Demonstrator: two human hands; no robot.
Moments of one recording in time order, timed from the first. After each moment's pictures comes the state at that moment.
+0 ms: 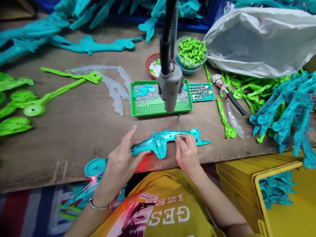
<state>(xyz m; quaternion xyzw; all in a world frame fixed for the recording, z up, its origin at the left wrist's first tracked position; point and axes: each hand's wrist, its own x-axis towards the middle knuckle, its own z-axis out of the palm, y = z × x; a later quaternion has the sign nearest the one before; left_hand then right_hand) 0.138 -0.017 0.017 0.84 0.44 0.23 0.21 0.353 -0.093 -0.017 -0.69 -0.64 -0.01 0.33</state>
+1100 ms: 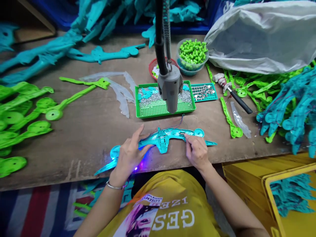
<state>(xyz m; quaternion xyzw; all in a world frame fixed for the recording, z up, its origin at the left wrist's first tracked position) 0.133 0.003 -0.024 0.87 0.42 0.22 0.14 0.381 -0.098 -0.039 -0.64 -0.67 -0.11 0.36</state>
